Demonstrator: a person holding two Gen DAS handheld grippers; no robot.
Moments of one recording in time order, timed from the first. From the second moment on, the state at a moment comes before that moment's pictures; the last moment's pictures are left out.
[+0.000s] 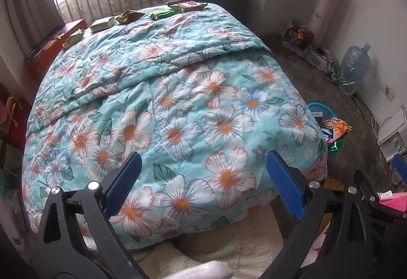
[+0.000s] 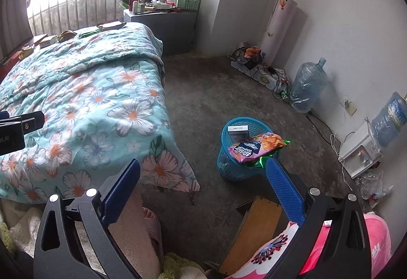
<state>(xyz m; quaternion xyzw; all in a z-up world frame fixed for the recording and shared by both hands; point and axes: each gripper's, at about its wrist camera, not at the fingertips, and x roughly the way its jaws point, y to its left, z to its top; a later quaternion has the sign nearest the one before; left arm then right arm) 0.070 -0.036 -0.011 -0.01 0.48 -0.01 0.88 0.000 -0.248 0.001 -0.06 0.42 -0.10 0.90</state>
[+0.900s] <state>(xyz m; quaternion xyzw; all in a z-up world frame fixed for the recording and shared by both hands) 0.070 -0.027 -0.011 -0.03 0.48 0.00 0.88 -0.002 -0.244 0.009 -0.07 0.41 -0.09 0.90</state>
